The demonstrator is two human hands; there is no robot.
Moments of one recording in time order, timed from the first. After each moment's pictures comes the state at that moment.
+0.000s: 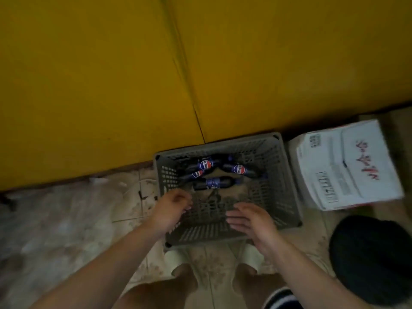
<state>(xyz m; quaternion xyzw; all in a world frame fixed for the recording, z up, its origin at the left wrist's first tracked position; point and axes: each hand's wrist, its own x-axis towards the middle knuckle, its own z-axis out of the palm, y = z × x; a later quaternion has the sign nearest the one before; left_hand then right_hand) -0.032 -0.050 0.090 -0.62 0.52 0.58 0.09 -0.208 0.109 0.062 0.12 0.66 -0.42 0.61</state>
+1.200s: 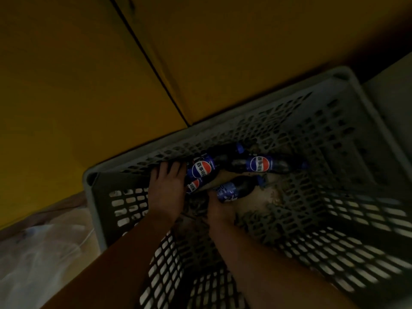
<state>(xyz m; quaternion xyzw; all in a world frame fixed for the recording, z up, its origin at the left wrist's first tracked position) -0.056 -0.151 -0.253 -0.32 0.93 -0.01 0.16 -0.118 -0.037 -0.304 0.34 0.69 -0.44 0.46</state>
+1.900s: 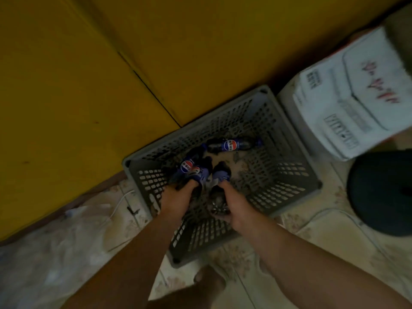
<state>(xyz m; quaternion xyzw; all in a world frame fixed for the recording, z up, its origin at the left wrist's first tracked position) -0.060 -0.062 -0.037 -0.68 0.46 0.56 0.11 -0.144 0.057 -0.066 0.37 0.60 -0.43 0.57</state>
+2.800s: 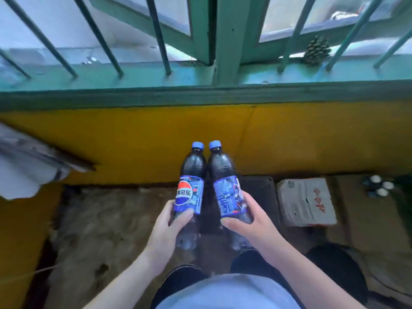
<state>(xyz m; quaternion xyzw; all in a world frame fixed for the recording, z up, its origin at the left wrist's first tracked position) 0.106 0.036 0.539 -0.55 0.41 0.70 -0.22 -0.099 0.109 0.542 -0.25 0.62 -0.43 0.60</state>
